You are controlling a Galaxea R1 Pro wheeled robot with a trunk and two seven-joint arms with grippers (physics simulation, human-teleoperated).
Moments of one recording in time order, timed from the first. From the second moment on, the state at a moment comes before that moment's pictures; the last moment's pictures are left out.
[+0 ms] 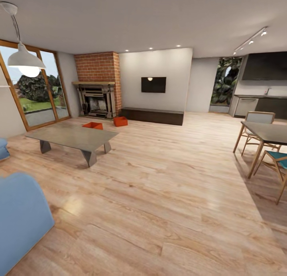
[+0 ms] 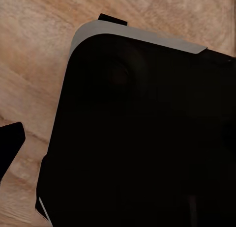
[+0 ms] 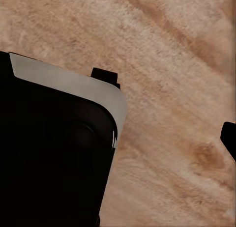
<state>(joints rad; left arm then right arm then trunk) 0.00 0.00 0.01 -0.09 0.28 -0.02 0.01 -0.12 -0.06 0.29 0.03 -0.03 -0.14 0.02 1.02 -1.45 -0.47</state>
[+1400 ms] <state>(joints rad) 0.00 0.00 0.01 -0.09 0.28 -0.02 0.01 -0.12 -0.06 0.29 0.03 -0.04 -0.14 0.02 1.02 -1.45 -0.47</state>
